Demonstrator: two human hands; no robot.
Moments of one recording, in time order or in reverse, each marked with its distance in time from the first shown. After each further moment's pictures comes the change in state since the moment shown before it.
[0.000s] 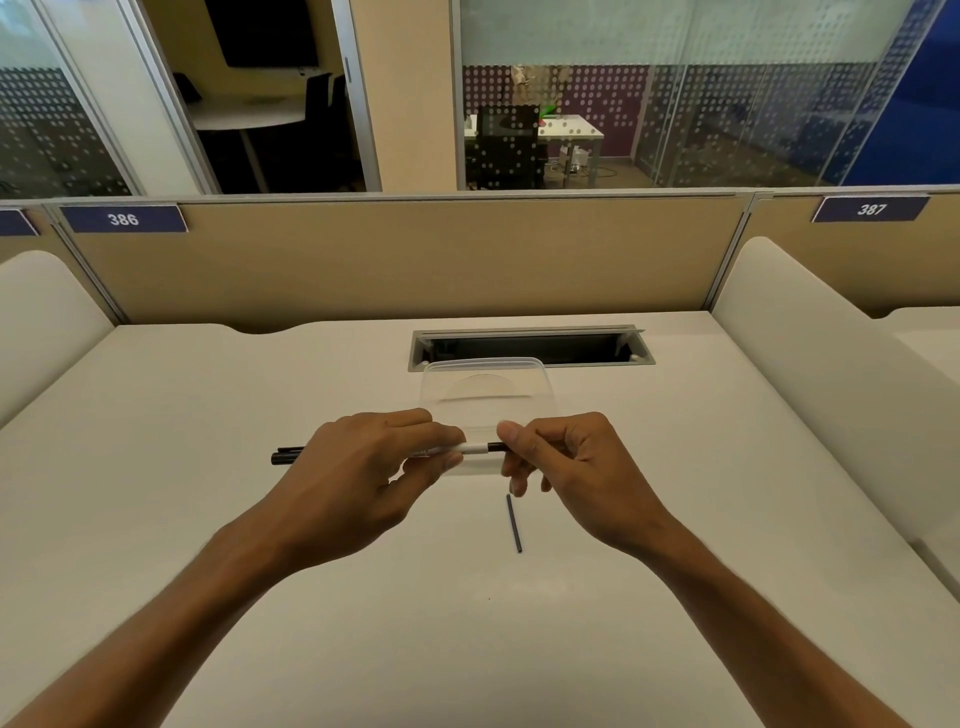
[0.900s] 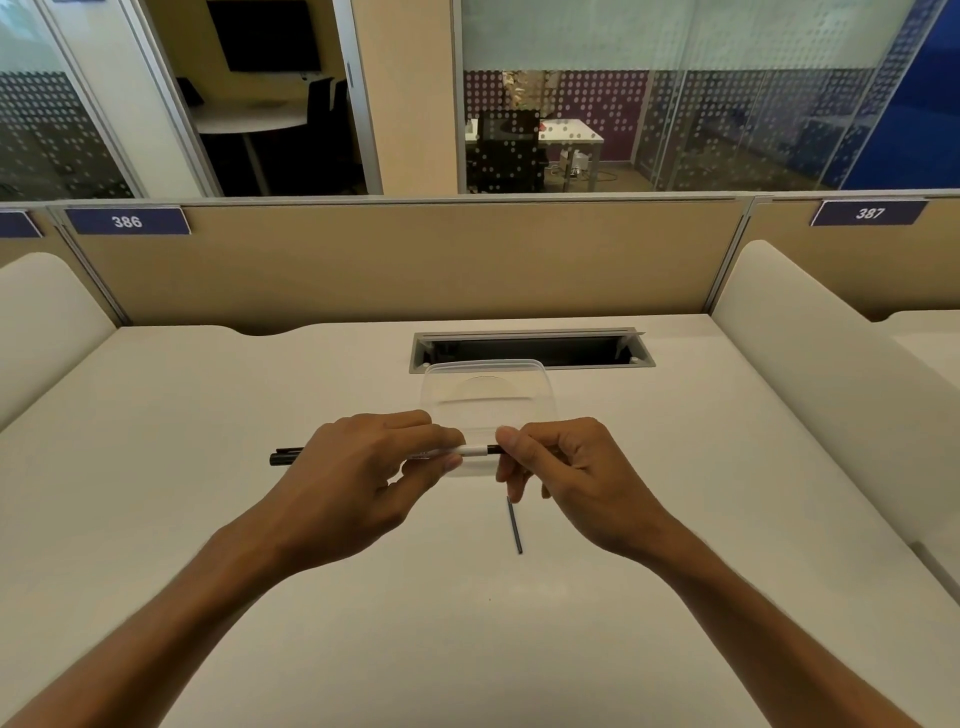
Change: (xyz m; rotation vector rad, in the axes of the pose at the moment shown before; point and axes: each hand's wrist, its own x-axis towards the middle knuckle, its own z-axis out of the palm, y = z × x) left_hand -0.003 0.002 -0.002 -0.006 0.011 0.012; right_hand -0.003 -0.003 0.000 -0.042 -0.058 -0.058
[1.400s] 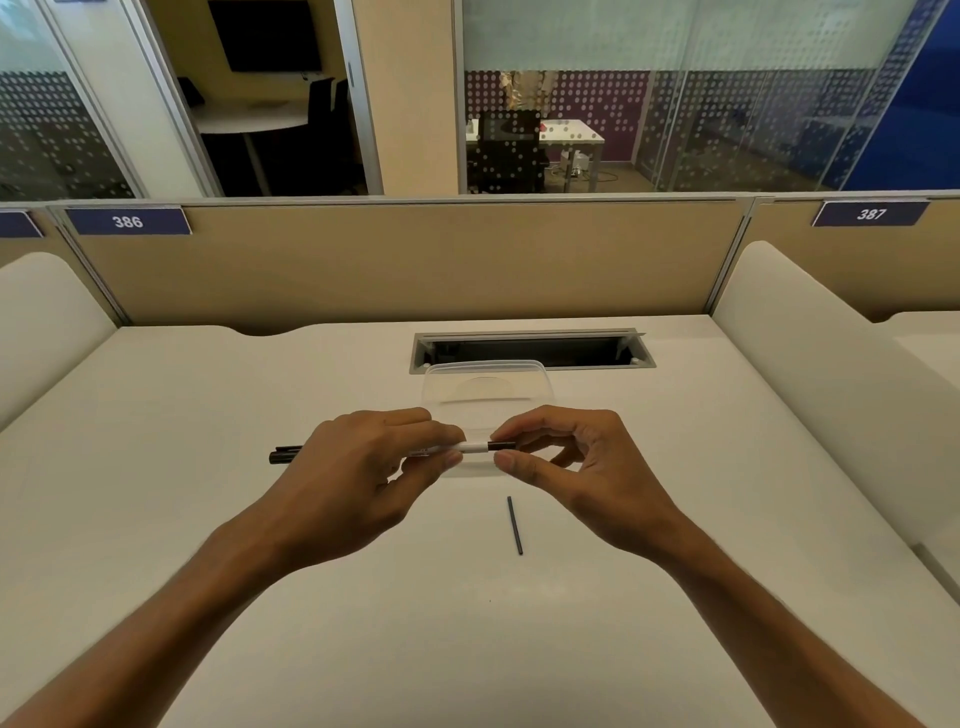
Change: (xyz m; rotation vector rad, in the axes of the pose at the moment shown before) left_hand 0.001 -0.001 -0.002 -0.002 0.008 0.004; right_hand 0.001 -0.005 -0.007 -0.040 -0.002 -0.034
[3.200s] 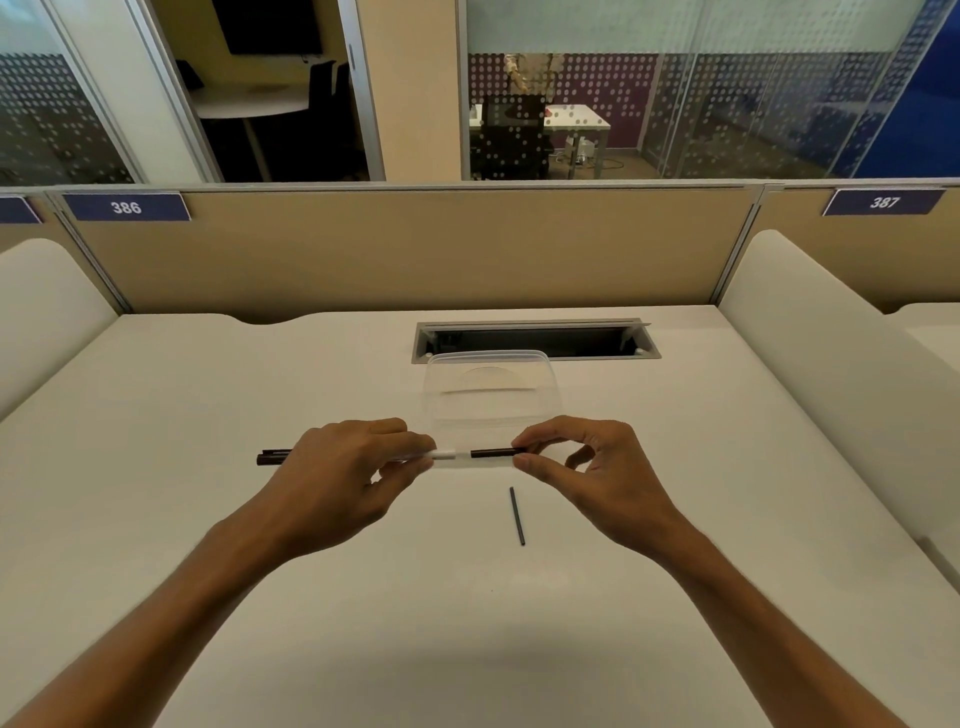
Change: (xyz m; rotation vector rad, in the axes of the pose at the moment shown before) left_hand -0.011 -0.045 0.025 0.097 -0.032 -0.037; right_hand -0.007 0.042 -0.003 -0.066 0.083 0.042
